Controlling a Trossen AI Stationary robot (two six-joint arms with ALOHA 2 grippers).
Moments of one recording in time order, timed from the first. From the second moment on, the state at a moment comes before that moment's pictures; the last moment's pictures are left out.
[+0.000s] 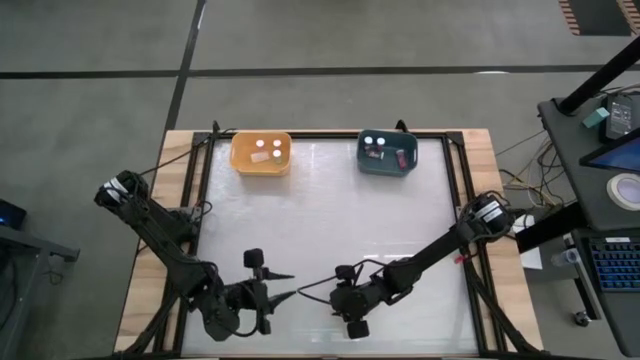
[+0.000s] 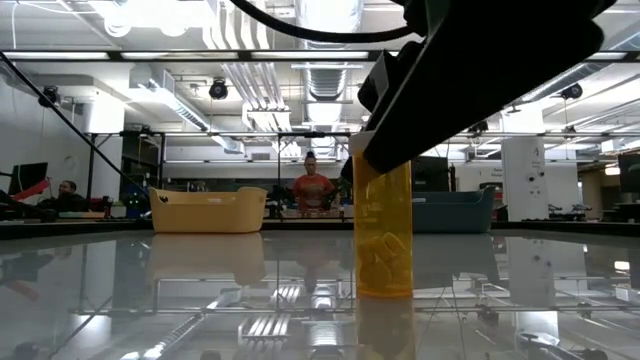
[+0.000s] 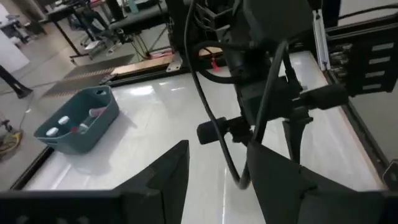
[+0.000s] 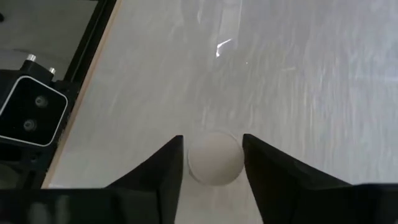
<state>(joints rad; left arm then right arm) -0.83 1.49 1.10 -0.19 -0.98 -0.28 0.53 1.97 1.25 -0.09 0.13 0.31</state>
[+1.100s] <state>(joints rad) -0.80 0.96 0.60 0.09 -1.19 -0.02 0.07 1.97 1.52 -0.18 0.13 -0.05</state>
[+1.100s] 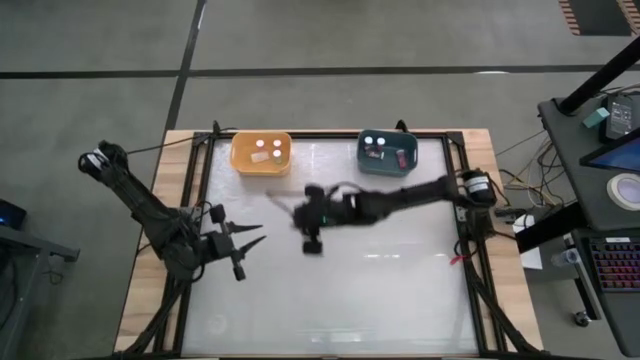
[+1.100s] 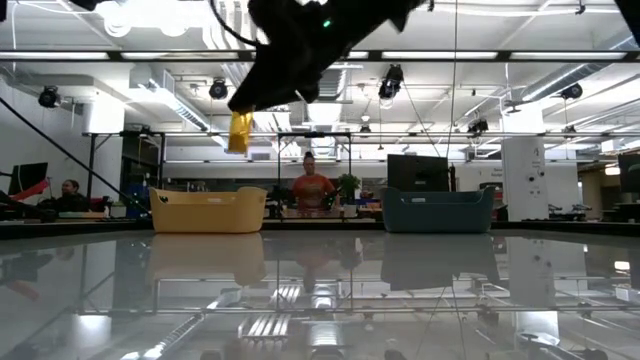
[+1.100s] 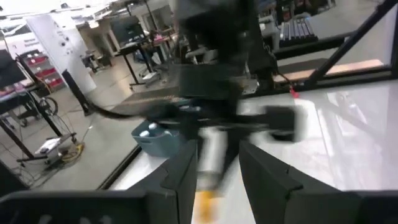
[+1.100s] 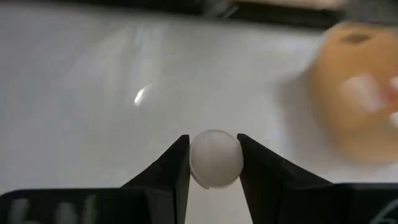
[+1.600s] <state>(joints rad) -0.80 0.88 0.60 0.10 -1.19 0.19 -0.25 2.04 1.45 0.42 0.12 0.06</state>
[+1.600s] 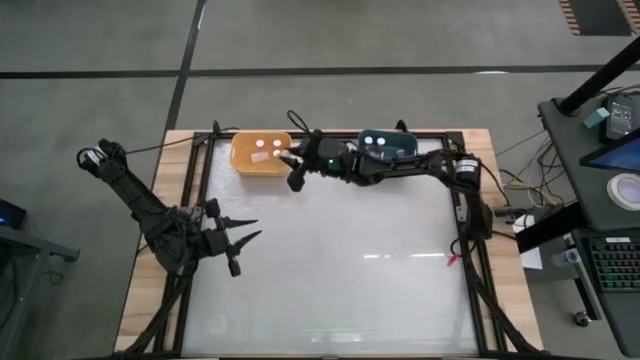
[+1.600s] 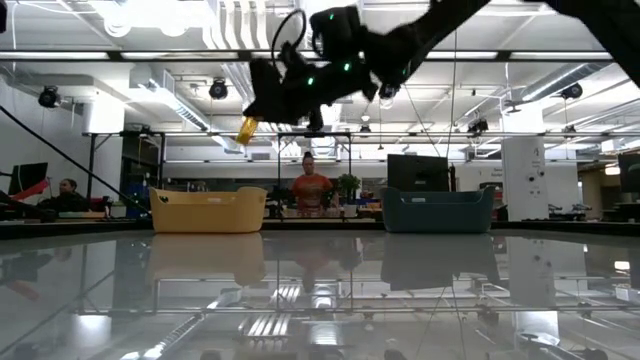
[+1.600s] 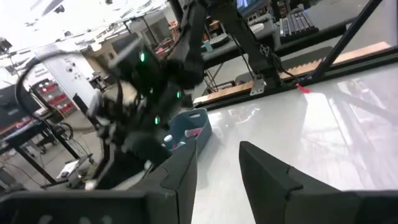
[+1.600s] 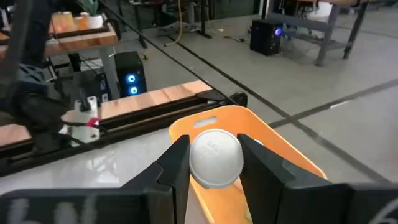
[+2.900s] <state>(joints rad) -0.80 0.86 0.58 0.10 -1.19 0.22 -0.28 2.21 1.47 0.50 0.07 0.17</state>
